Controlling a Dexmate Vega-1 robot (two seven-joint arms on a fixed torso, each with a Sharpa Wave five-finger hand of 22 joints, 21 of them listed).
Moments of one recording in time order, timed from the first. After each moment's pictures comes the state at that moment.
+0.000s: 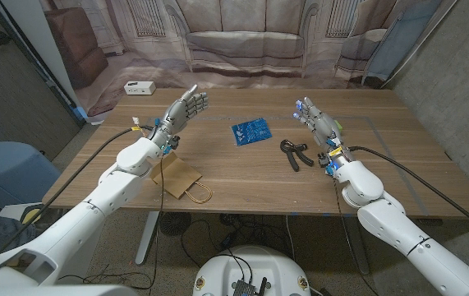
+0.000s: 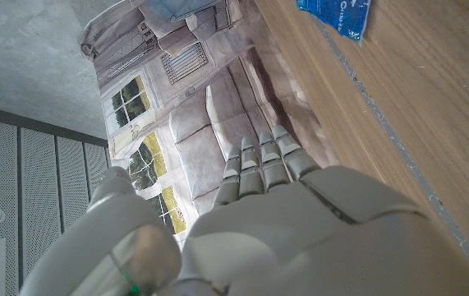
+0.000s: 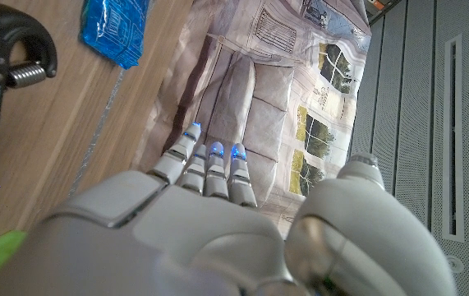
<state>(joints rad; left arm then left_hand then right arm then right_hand) 0.88 0.66 0.36 -1.51 -0.60 -0.33 -0.15 0.24 0.04 0.18 -0.06 0.19 0.23 0.14 0.18 0.18 0.27 0.13 0.20 0.20 0.23 0.13 0.18 0.18 0.22 0.09 0.19 0.17 -1.12 -0.62 -0.33 -1.75 0.51 0.36 -0.09 0.45 0.01 -0.02 0.01 0.19 0.23 0.11 0.17 0.19 0.18 0.13 0.17 0.19 0.07 0.08 0.18 0.25 0.26 0.01 0.18 0.17</state>
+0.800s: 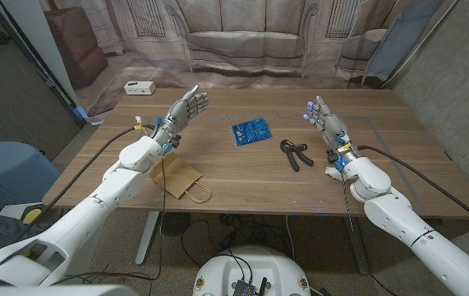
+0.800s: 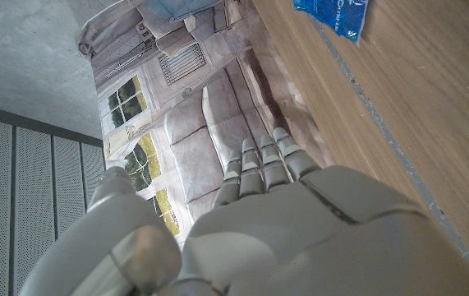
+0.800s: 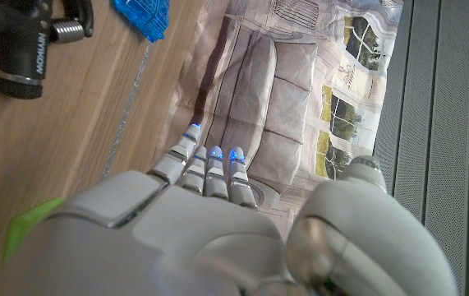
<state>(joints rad) 0.82 0.61 0.39 -1.40 -0.60 -0.35 -0.20 0.23 0.04 0.17 -0.06 0.19 0.19 0.13 0.17 0.18 0.23 0.13 0.20 0.20 0.19 0.13 0.18 0.18 0.19 0.09 0.19 0.17 -1.09 -0.63 -0.30 -1.66 0.60 0.34 -0.06 0.43 0.01 -0.02 0.02 0.19 0.19 0.12 0.17 0.19 0.16 0.13 0.18 0.19 0.06 0.08 0.19 0.24 0.25 0.01 0.18 0.17</state>
